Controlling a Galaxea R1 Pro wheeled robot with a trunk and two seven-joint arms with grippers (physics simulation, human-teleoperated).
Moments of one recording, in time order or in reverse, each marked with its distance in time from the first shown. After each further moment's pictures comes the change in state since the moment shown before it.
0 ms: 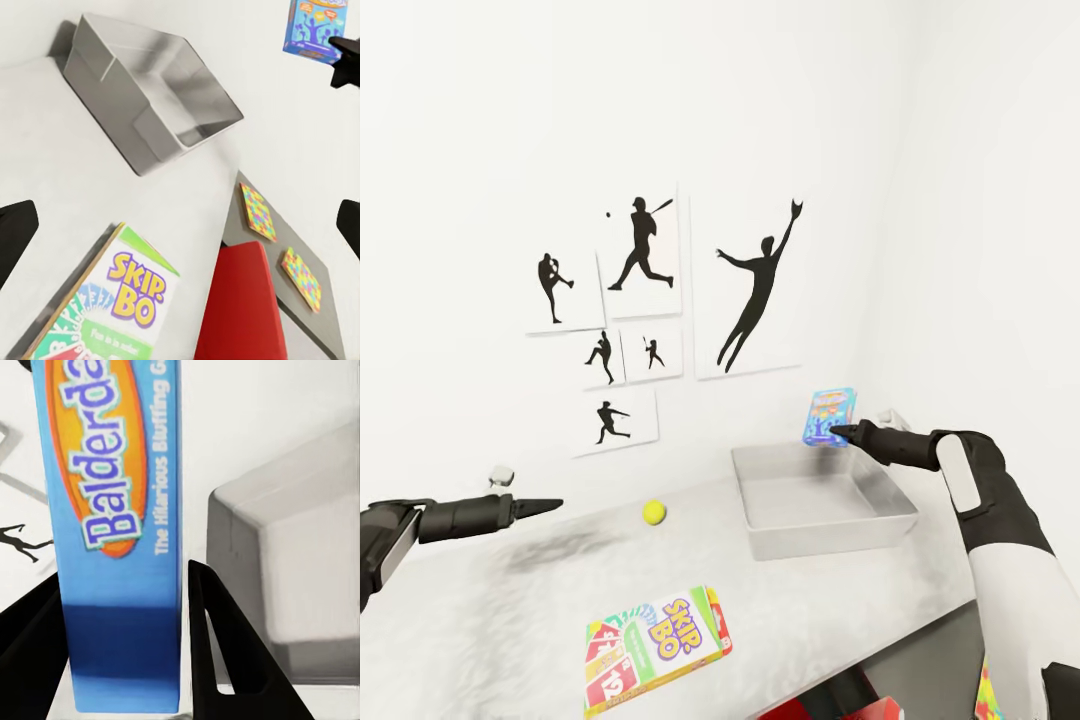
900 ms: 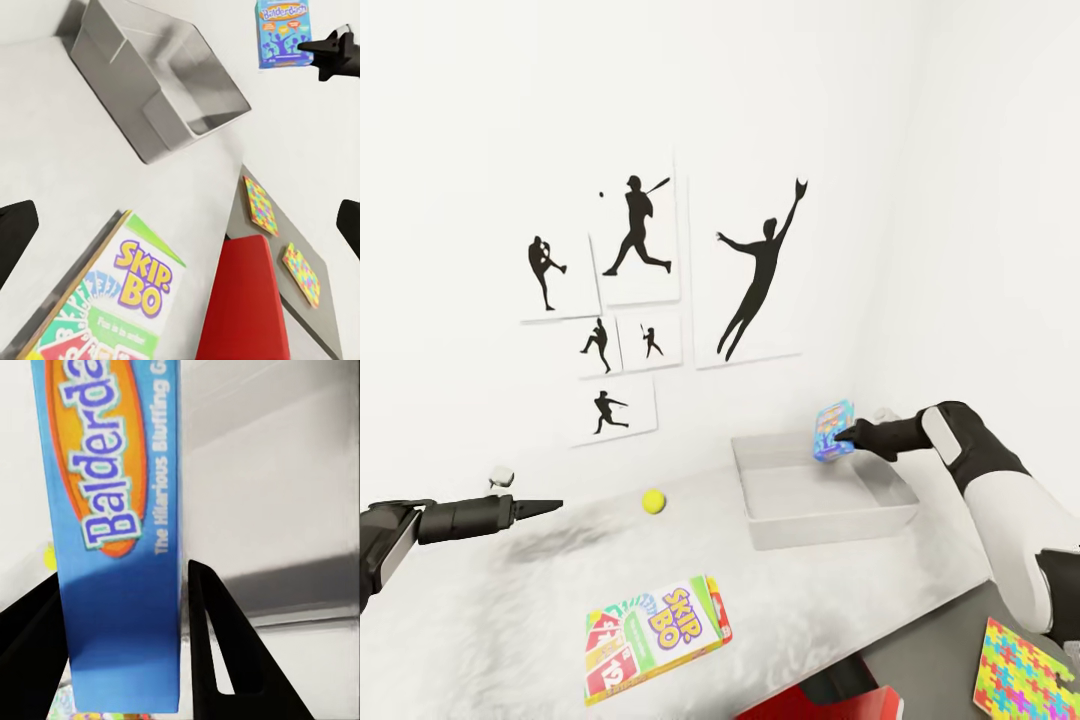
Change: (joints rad) left arm 0.002 0.000 0.000 0.000 -0.002 -0.004 -0.001; right arm -0.279 -0.071 0.167 0.481 0.101 0.000 -0.042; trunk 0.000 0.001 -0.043
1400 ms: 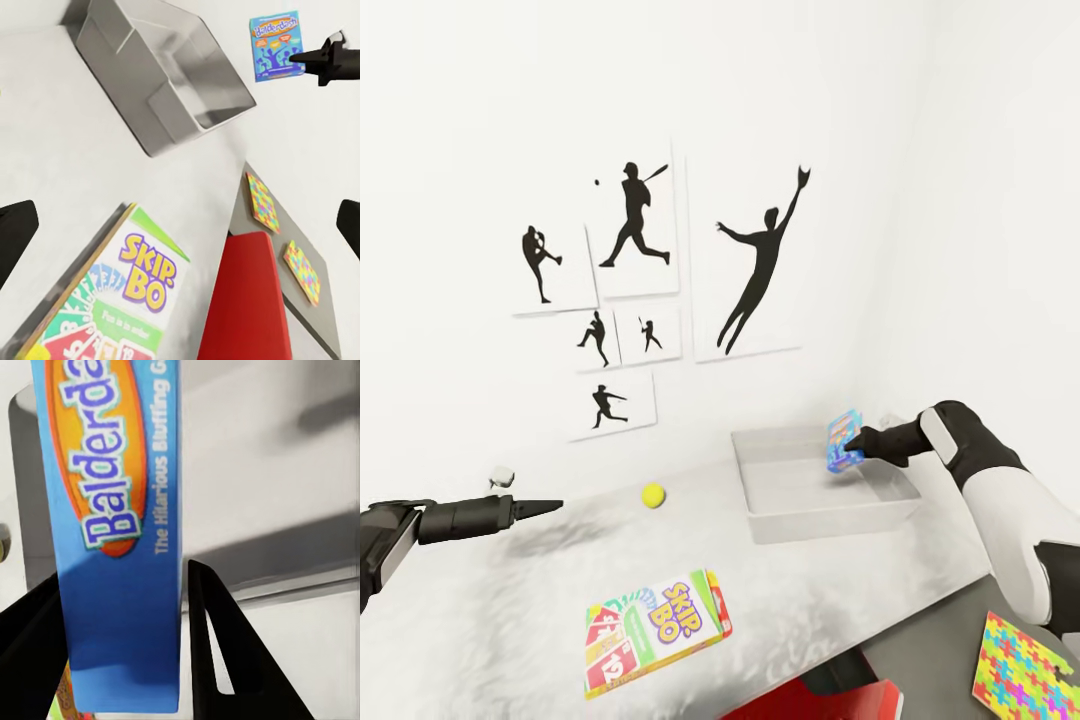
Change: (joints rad) left arm 0.000 0.000 0.000 0.000 -0.002 0.000 0.001; right arm -0.022 0.001 0.000 0.049 0.084 0.000 -0.082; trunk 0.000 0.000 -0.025
